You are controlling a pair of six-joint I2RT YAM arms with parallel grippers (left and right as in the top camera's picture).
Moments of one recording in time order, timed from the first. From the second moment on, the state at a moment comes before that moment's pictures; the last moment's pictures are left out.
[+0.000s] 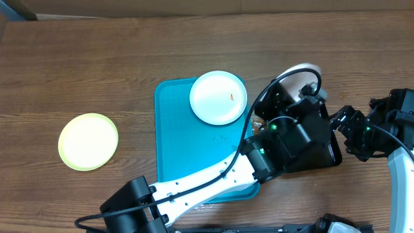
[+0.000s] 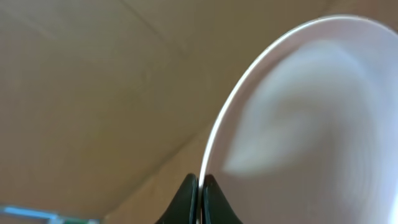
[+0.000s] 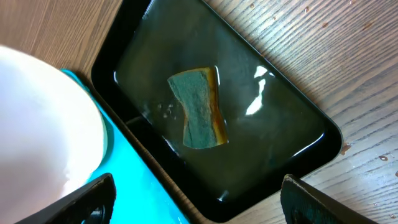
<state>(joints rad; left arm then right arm) -1.12 1.79 1.41 -0.12 -1.08 0.34 -0.34 1.21 1.05 -1.09 -0.35 0.43</state>
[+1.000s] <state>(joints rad) -0.92 1.33 1.42 -0.88 -0.80 -0.46 -0.34 1.21 1.05 -1.11 -0.36 0.42</state>
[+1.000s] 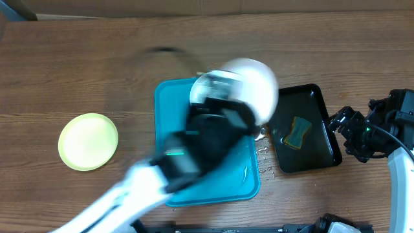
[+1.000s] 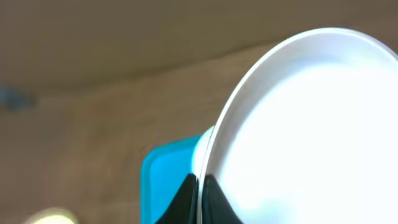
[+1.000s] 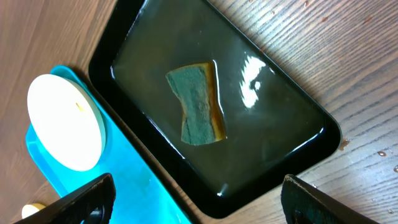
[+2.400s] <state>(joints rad) 0.69 1.32 0.92 -0.79 -0.04 -0.44 -0.34 1.21 1.05 -1.11 -0.36 0.39</state>
